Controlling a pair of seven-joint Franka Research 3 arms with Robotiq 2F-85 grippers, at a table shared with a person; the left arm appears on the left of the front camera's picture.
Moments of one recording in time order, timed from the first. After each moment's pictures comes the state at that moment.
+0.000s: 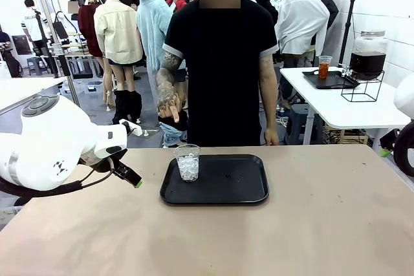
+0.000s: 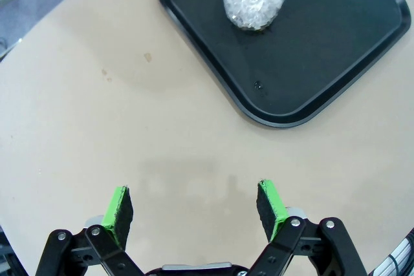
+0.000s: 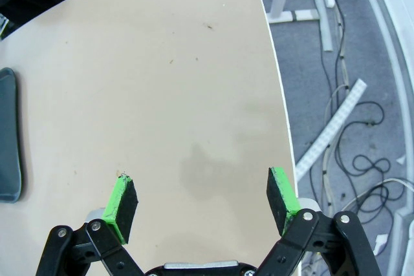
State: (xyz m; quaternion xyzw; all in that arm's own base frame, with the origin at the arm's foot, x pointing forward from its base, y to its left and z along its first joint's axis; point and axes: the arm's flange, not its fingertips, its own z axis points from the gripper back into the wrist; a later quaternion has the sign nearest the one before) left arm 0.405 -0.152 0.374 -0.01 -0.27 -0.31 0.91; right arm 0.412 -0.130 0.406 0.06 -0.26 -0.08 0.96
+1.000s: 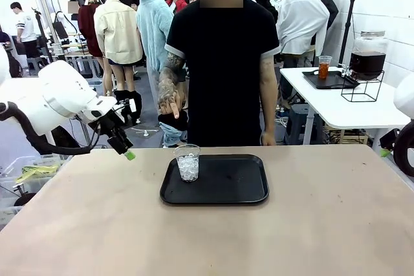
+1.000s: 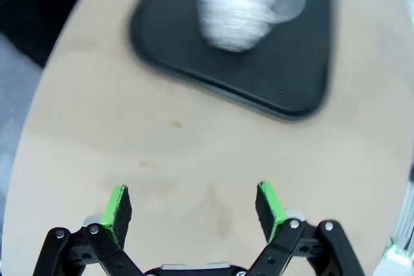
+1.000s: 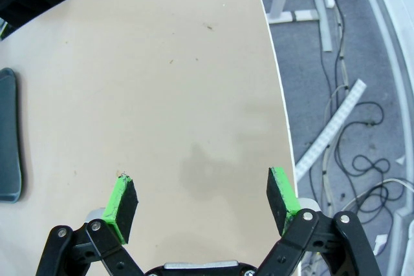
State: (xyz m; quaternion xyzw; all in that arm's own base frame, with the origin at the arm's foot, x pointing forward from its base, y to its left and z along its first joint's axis) left arm 0.586 -0.085 0.390 -0.14 -0.20 -0.53 0.81; right arm 0.412 -0.129 0.406 0.06 -0.26 -0.08 0.96
